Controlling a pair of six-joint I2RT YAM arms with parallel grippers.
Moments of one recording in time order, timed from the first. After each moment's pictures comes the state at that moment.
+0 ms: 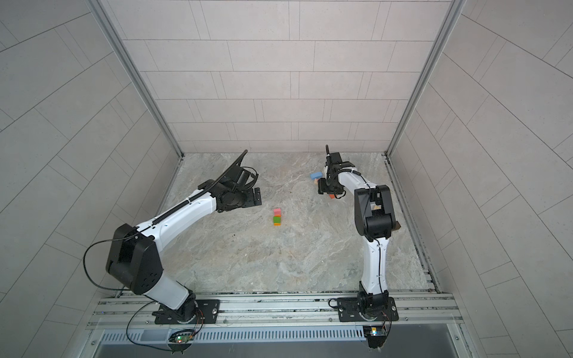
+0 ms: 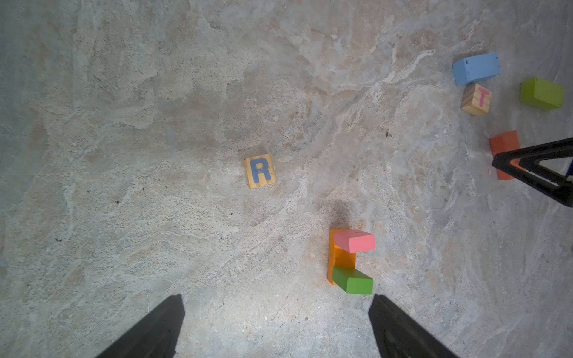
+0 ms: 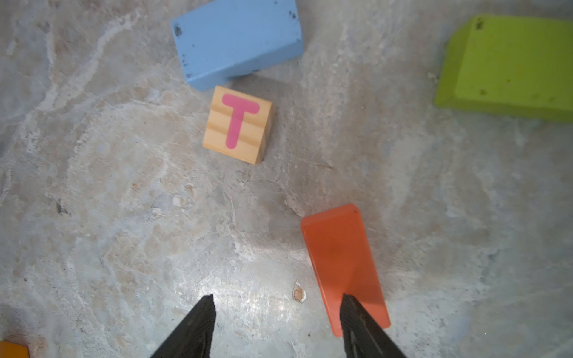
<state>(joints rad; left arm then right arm) -0.50 1.59 1.28 -0.73 -0.08 -0.60 0.11 2.09 1.62 -0.72 -0.12 0.13</state>
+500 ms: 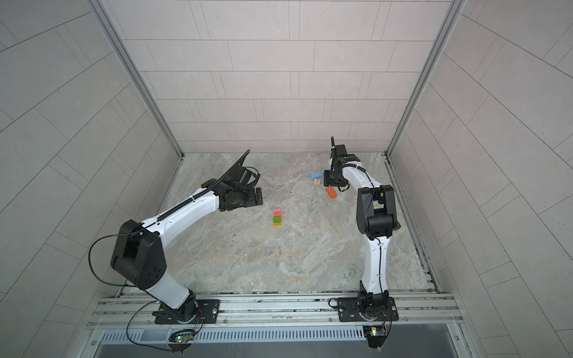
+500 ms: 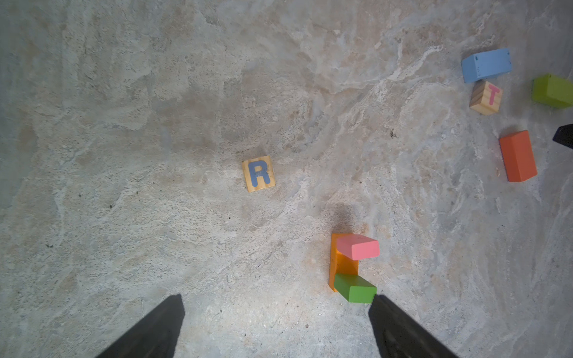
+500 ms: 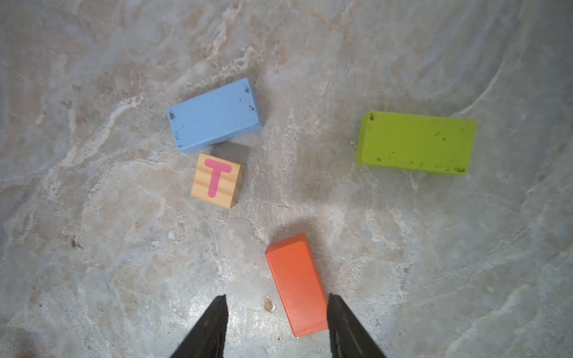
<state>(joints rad) -0.50 1.63 1.29 -0.72 -0.08 -0.60 0.08 2.12 1.74 -0.78 -0.08 0.12</state>
